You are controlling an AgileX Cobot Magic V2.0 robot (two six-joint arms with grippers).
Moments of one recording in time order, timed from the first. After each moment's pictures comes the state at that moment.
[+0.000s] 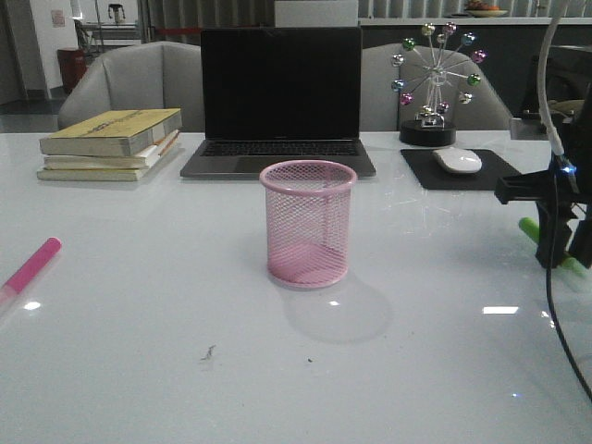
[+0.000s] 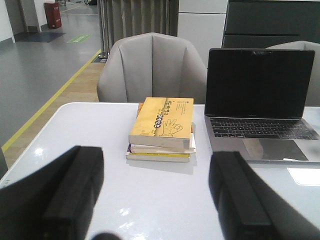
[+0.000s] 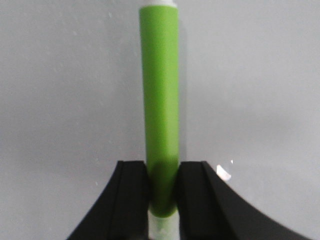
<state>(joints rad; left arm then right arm) -0.03 0.76 -0.61 -0.05 0.02 0.02 0.01 2.00 -1.33 0.06 0.72 0.06</state>
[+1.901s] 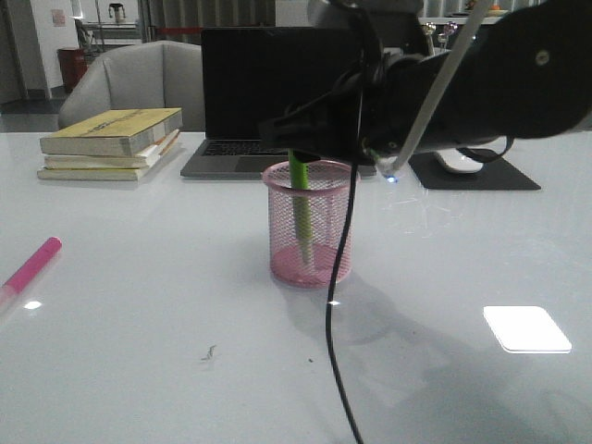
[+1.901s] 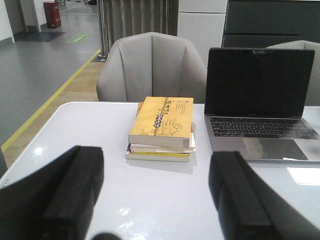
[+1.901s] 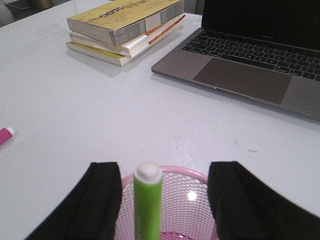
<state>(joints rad) -0.03 0.76 -0.61 -0.05 0.02 0.02 0.55 1.76 -0.86 0.07 -0.56 0.04</state>
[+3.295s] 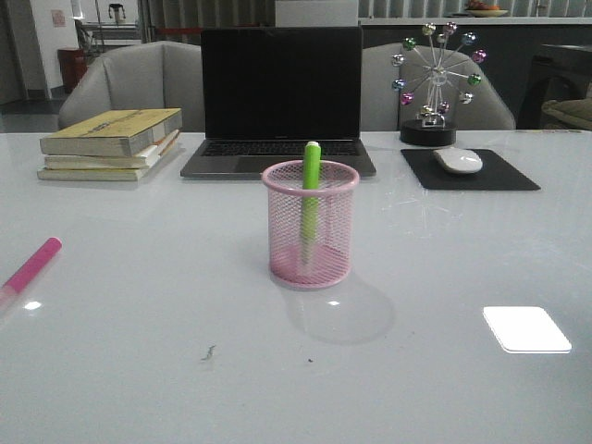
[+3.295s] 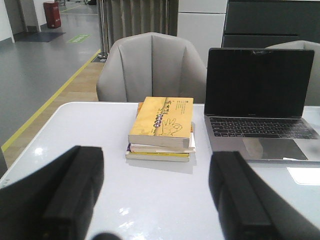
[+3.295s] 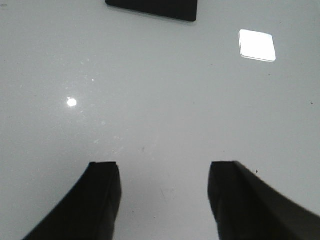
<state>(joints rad) -0.03 0.76 -0.61 -0.05 0.02 0.02 -0.05 0.85 -0.52 -0.01 0.34 -0.09</state>
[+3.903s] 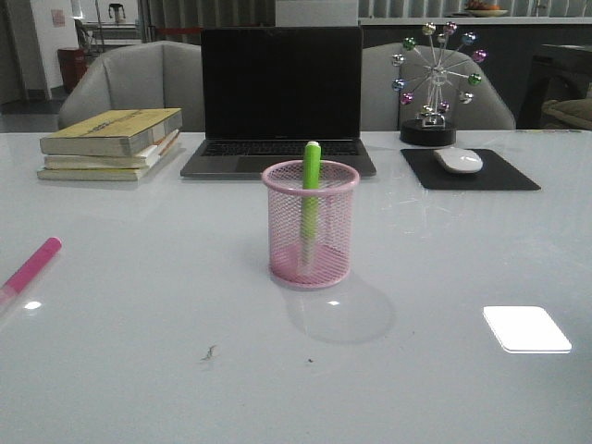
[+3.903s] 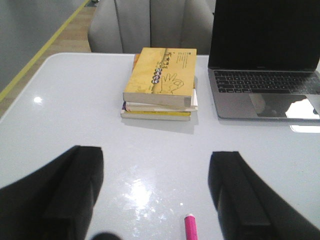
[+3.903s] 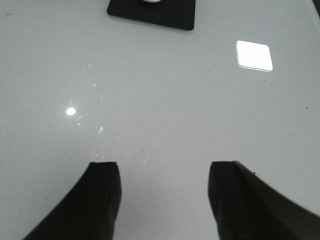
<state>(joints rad) -0.05 1.03 -0.75 -0.05 0.12 0.02 -0.05 0.81 -0.51 -0.01 0.34 -0.10</state>
